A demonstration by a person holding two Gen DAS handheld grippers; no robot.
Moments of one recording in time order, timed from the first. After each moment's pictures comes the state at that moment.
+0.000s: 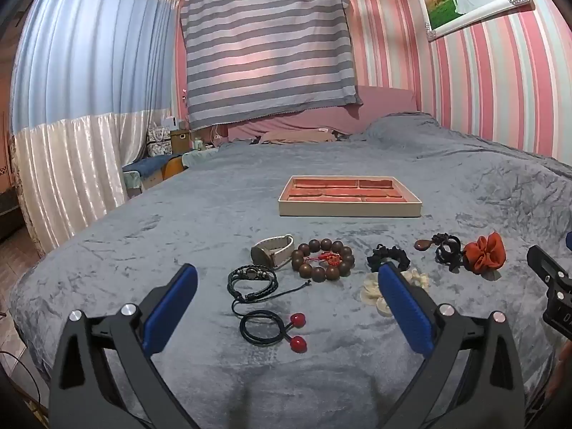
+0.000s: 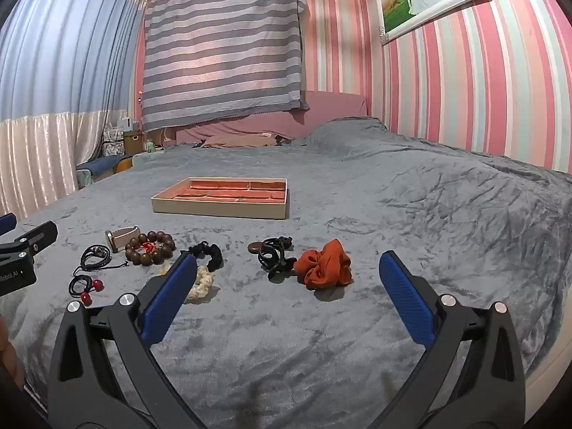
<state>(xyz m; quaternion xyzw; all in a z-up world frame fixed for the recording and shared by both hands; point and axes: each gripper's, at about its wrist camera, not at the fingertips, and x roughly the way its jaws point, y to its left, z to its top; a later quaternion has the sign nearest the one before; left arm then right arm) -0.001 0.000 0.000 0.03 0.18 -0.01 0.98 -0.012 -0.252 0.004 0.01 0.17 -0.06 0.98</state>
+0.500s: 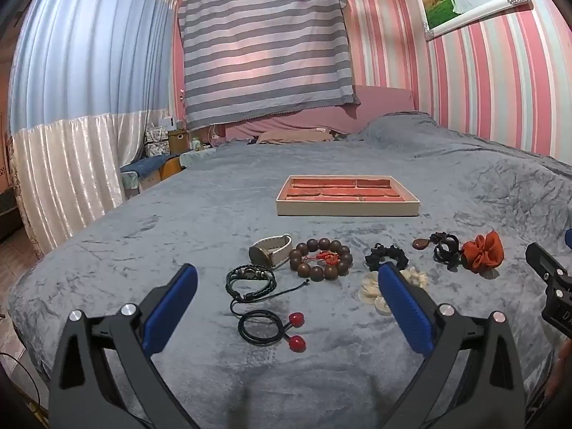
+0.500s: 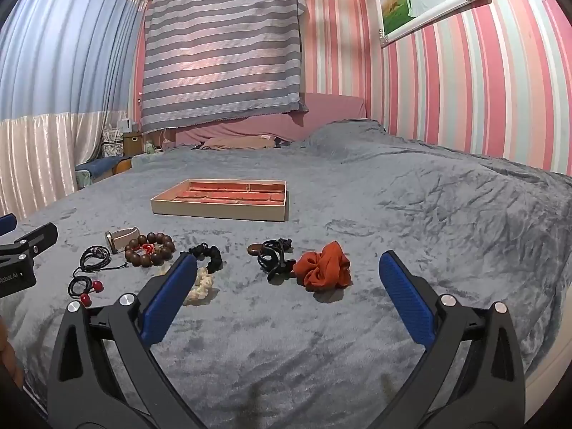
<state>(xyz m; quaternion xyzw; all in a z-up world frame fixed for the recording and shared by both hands) -0.002 -0.002 0.001 0.04 0.19 -0.01 0.98 -0.013 -0.250 0.006 0.01 0.16 -0.06 0.99</state>
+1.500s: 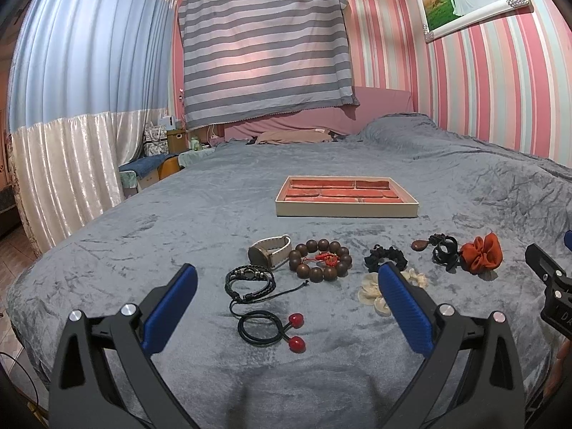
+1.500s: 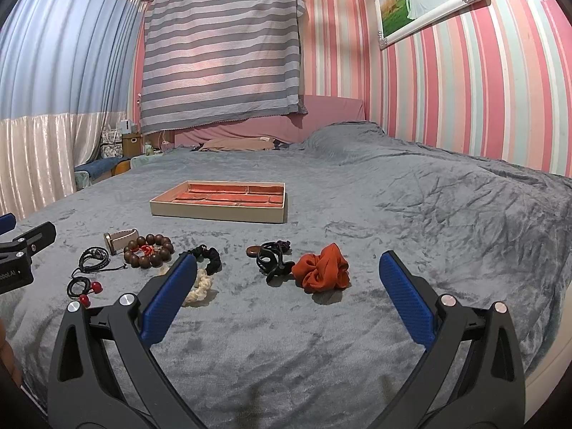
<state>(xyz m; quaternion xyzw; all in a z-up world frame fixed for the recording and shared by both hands) -0.001 0.001 0.003 0.03 0.19 -0.01 0.98 -0.015 -0.252 0.007 0.01 0.16 -0.06 0.99</state>
